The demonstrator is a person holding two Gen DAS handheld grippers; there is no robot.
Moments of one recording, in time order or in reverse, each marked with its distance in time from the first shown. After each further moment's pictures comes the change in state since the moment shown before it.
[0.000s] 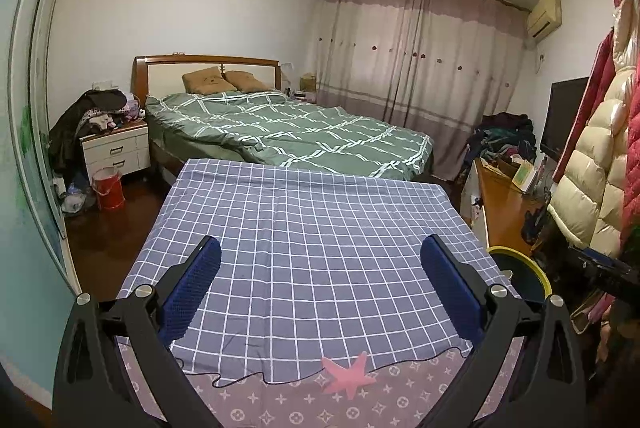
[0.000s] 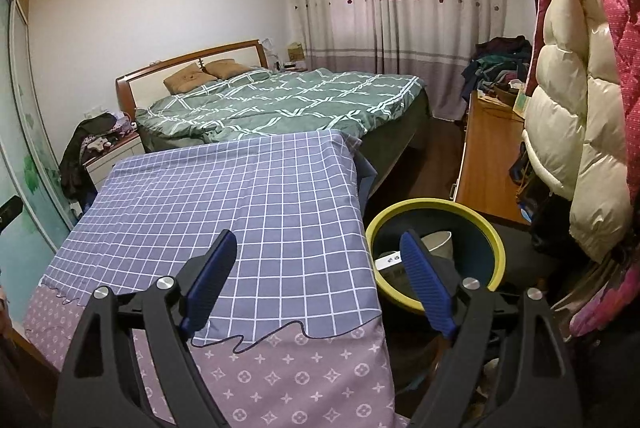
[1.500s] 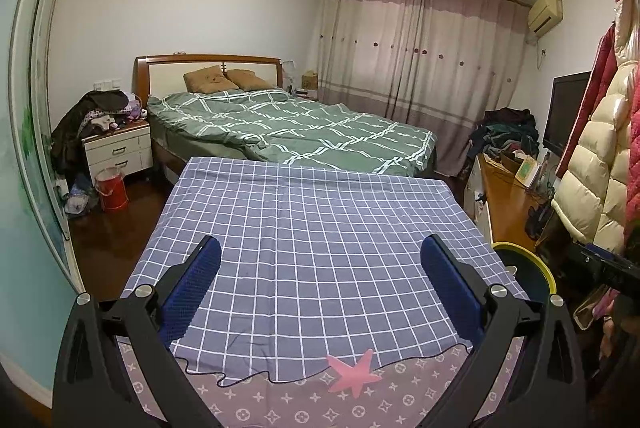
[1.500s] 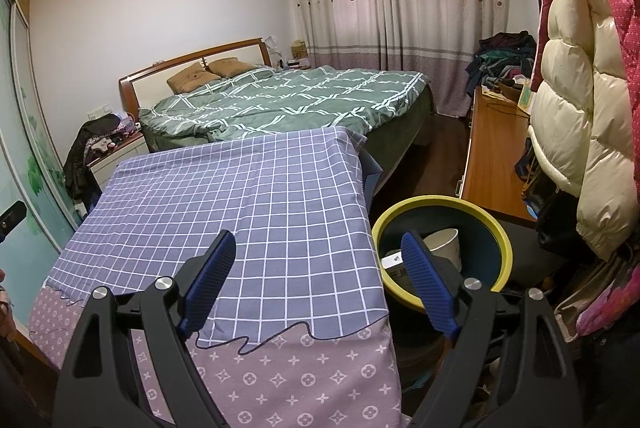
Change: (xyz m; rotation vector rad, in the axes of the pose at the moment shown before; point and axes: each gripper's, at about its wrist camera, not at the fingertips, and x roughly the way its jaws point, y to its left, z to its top) left arm 0.011 -0.011 -0.001 0.015 0.015 0.014; right arm 0.006 -0.003 -0.002 0.010 0.006 0.019
